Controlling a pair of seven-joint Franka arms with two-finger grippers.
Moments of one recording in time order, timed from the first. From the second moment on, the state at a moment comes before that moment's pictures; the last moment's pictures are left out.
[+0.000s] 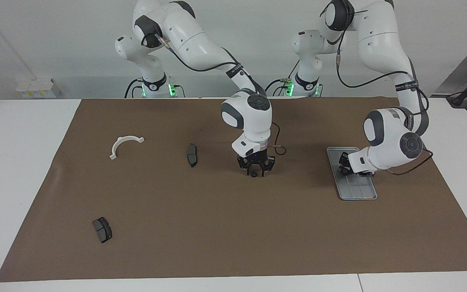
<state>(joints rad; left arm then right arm) 0.00 0.45 0.01 -1.73 -0.04 1.87 0.68 0.66 0.67 0.05 -1.50 -0.16 2.33 1.00</state>
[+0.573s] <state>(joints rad) 0.00 0.45 0.01 -1.73 -0.05 1.90 0.68 0.66 0.67 0.04 -1.50 -0.19 2.33 1.00</state>
